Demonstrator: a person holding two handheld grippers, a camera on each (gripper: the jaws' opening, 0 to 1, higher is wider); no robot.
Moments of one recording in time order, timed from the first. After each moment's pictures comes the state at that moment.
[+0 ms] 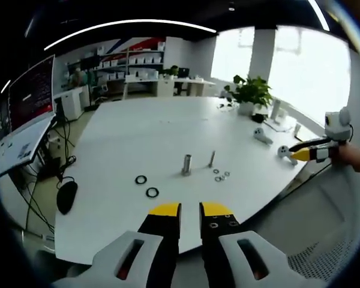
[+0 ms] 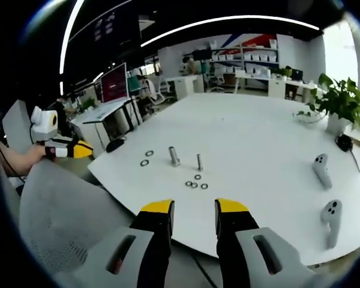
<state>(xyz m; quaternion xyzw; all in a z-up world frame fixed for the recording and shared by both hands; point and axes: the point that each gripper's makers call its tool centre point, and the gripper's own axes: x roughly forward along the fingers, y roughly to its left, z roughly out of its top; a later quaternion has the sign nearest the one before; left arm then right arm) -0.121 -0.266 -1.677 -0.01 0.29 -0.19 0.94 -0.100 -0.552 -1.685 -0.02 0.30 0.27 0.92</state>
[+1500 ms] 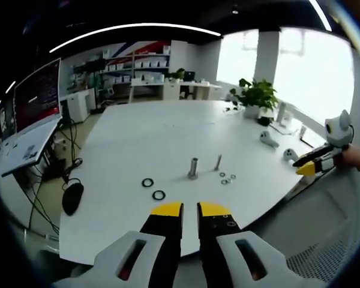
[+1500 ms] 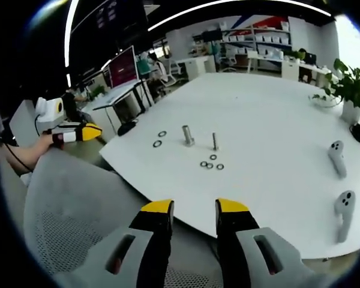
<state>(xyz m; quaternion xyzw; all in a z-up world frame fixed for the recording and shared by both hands) -0.120 -0.263 -1.677 0.00 0.29 -0.18 0.94 -0.121 -0.537 -1.709 -0.01 0.37 0.31 0.88</state>
